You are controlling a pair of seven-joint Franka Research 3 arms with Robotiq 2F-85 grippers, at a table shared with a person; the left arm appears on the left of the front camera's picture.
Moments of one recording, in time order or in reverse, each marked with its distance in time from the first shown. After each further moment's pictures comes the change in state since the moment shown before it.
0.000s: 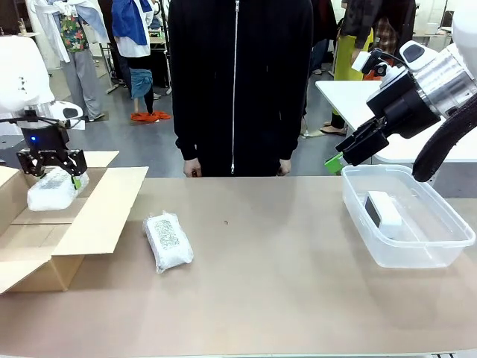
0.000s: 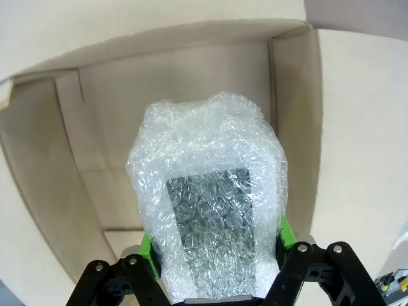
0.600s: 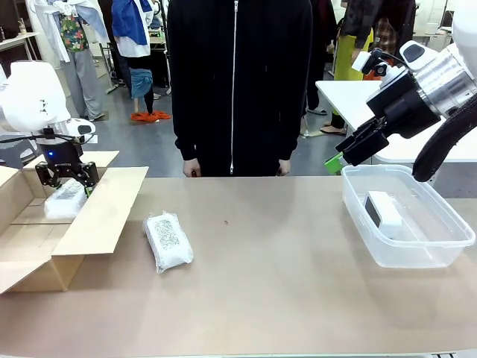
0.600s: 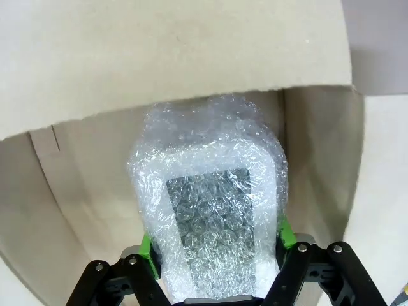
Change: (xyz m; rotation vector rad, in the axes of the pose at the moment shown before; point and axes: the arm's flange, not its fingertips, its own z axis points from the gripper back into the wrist) left arm 0.034 -0.002 -0.049 -0.014 0.018 -0.024; right arm 0.000 0.000 0.000 0.000 0.000 0.000
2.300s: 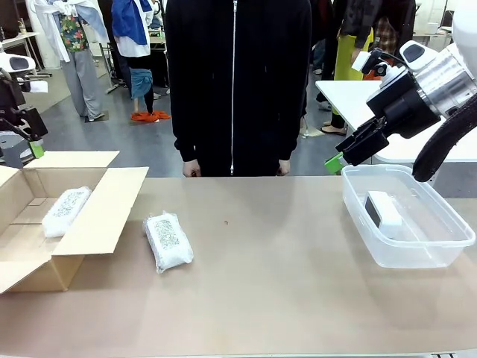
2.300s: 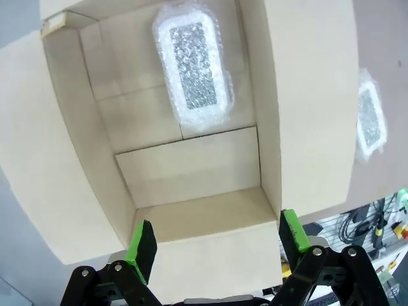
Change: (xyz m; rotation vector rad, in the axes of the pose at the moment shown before) left arm -0.111 0.027 0.170 -0.074 0.027 -0.042; right arm 0.000 0.000 0.000 0.000 0.000 0.000
